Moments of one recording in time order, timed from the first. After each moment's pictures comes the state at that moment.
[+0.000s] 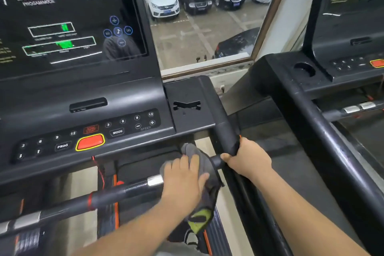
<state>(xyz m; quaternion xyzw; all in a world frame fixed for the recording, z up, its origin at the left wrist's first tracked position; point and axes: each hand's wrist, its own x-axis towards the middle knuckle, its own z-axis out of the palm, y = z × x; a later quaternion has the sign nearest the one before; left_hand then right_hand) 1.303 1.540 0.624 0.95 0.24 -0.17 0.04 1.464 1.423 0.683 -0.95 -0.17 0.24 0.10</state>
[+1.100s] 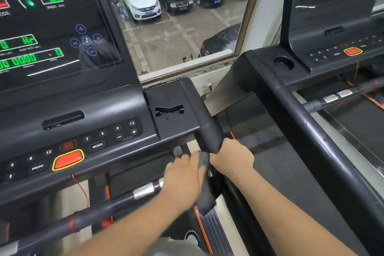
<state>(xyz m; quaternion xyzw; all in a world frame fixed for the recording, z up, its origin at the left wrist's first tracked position) 1.342 1.537 0.625 0.97 0.17 -0.13 0.08 1.463 1.435 0.685 -0.96 -0.14 0.23 0.09</state>
